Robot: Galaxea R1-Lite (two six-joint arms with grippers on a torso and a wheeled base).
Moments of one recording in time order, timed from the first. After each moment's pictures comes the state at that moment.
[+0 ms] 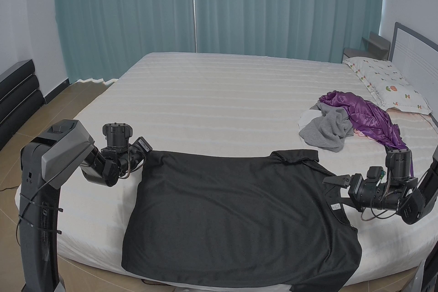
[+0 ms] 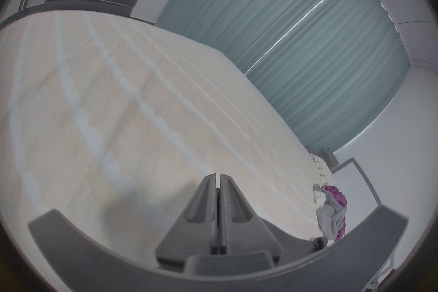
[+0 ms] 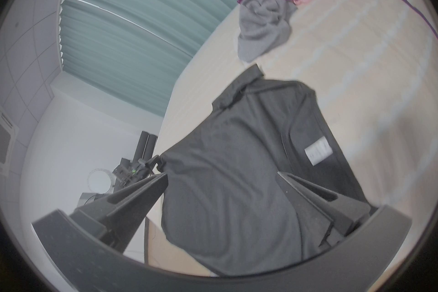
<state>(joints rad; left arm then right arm) -0.09 2.51 -1.32 -0.75 -0.04 -0.80 0.05 1.93 -0.34 -0.99 0.48 0.74</state>
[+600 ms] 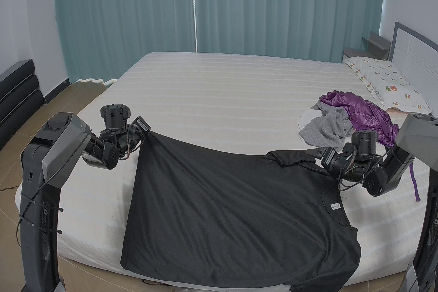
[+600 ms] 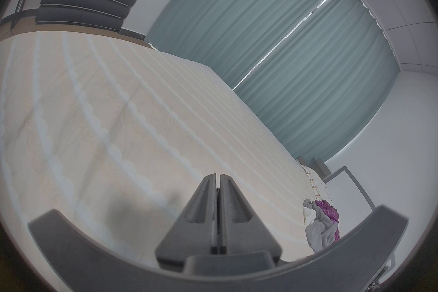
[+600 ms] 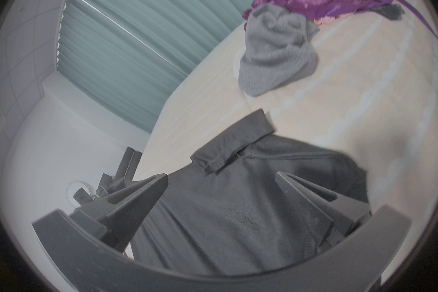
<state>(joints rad) -0.07 2.53 -1.54 -0.66 -0.04 -0.78 0.10 2.26 -0.85 -0.92 0.27 0.74</state>
